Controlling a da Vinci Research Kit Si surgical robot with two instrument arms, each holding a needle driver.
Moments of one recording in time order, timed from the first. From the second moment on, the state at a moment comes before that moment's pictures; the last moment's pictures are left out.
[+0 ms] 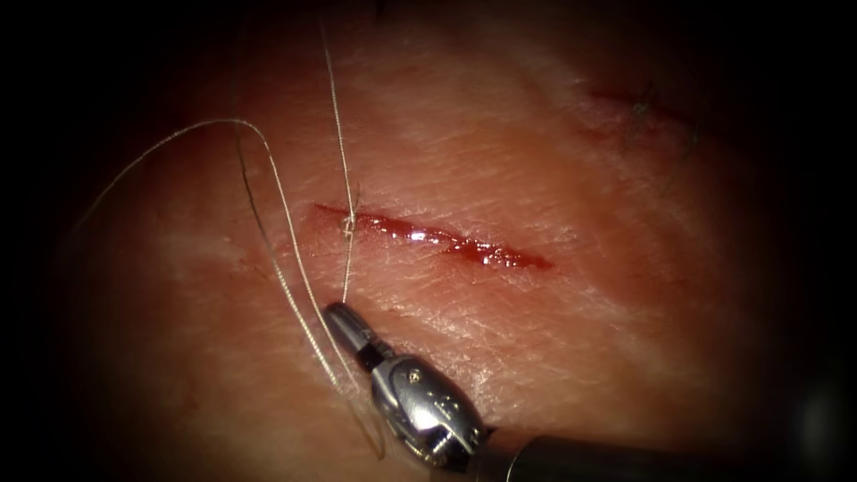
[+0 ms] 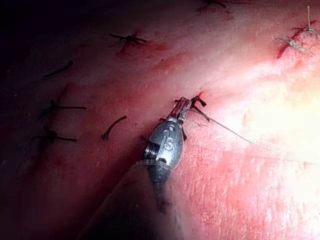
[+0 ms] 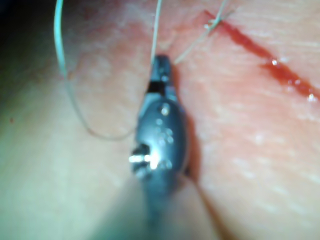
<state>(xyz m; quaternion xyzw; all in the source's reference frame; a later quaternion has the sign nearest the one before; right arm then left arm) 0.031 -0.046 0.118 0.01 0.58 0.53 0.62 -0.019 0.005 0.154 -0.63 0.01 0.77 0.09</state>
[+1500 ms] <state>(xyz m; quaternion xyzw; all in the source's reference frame) 0.027 -0.049 0.112 0.07 0.56 0.51 0.64 -0.021 0.000 0.146 -0.64 0.00 0.76 0.07</state>
